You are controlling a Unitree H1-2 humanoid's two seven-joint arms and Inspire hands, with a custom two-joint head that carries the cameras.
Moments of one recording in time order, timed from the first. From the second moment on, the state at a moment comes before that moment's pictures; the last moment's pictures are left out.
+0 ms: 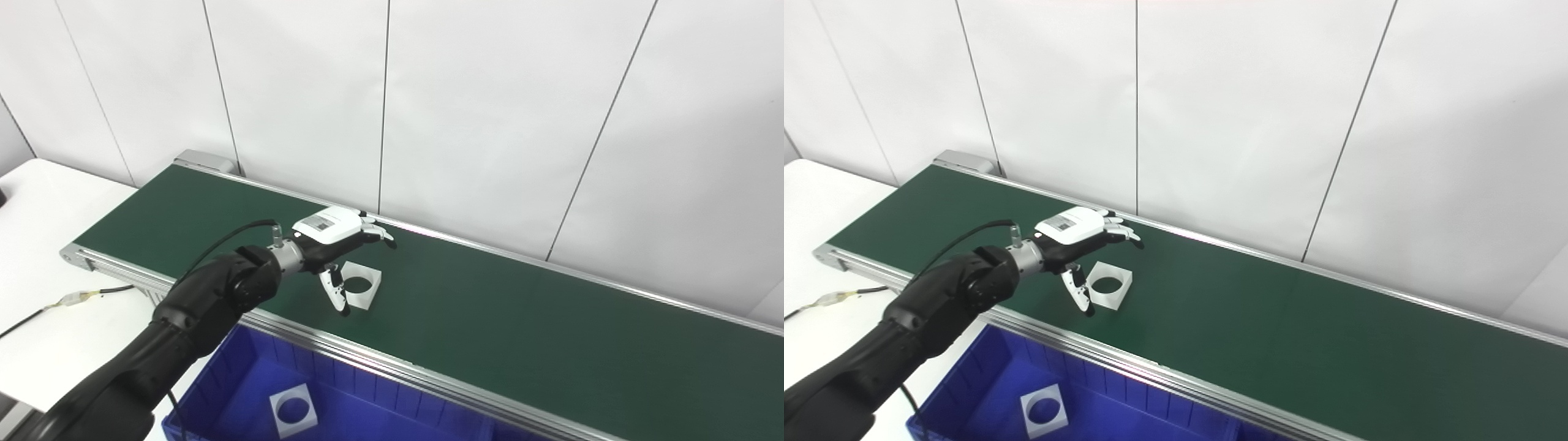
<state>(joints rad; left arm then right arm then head) -0.68 0.44 -0.42 0.63 0.78 -0.40 -0.12 0.24 -0.18 0.07 0.29 -0.05 -0.41 -0.05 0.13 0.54</state>
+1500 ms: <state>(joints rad) -0.82 0.24 -0.67 1.06 0.81 -0.44 0.12 0.29 -0.16 0.10 0.22 -0.09 -0.41 -0.10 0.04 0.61</state>
